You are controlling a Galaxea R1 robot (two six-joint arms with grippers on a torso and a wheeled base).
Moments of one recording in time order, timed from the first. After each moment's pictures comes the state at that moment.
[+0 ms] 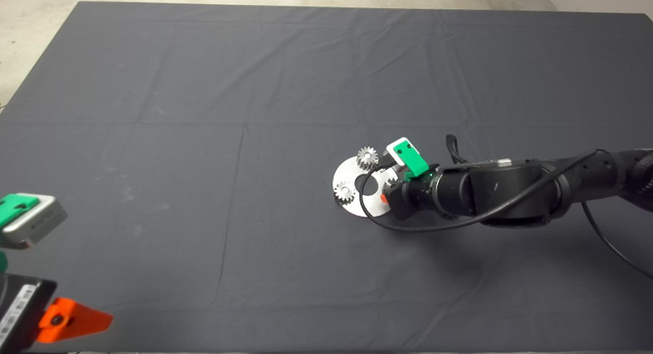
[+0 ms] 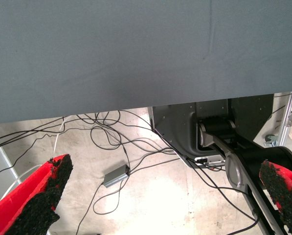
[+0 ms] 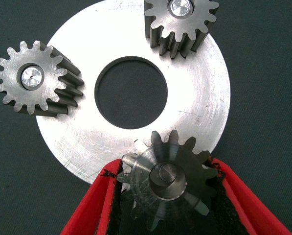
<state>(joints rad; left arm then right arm) -0.83 1.77 -0.29 -0.15 1.53 -1.37 0.13 2.51 -0.78 -0.99 -1.47 1.22</state>
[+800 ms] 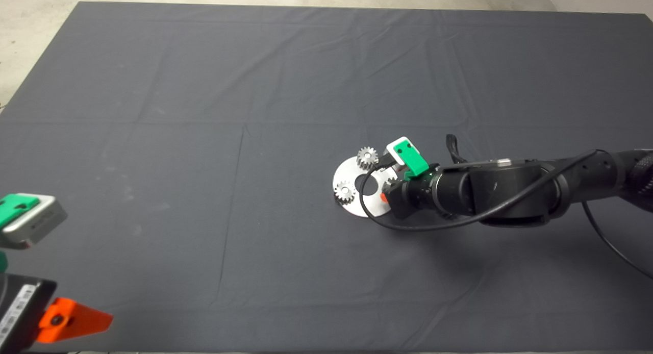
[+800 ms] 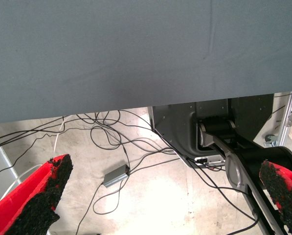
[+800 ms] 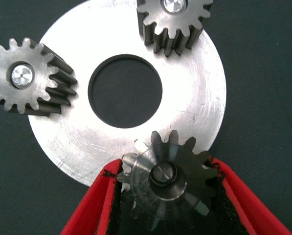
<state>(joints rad) -0.83 1.77 -0.29 -0.15 1.53 -1.37 0.13 2.50 -0.78 -1.00 -1.47 1.22</state>
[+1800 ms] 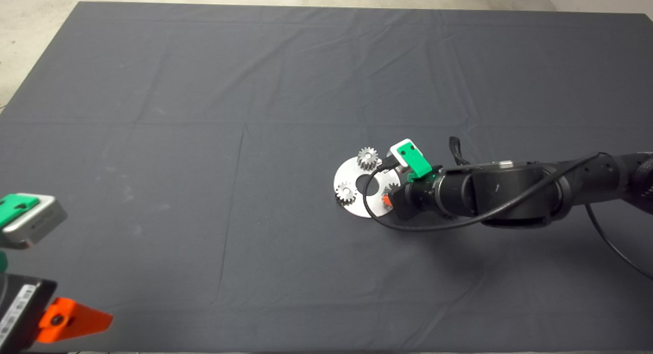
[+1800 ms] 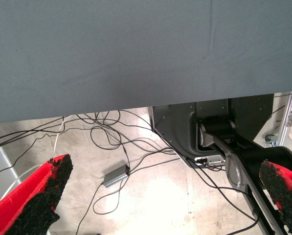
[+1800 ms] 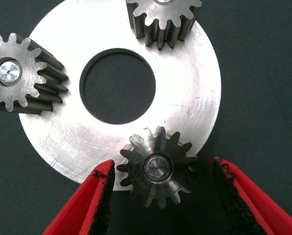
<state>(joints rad) -0.83 1.77 -0.29 -0.15 1.53 -1.37 0.12 2.49 -0.78 -1.00 -1.47 1.22</state>
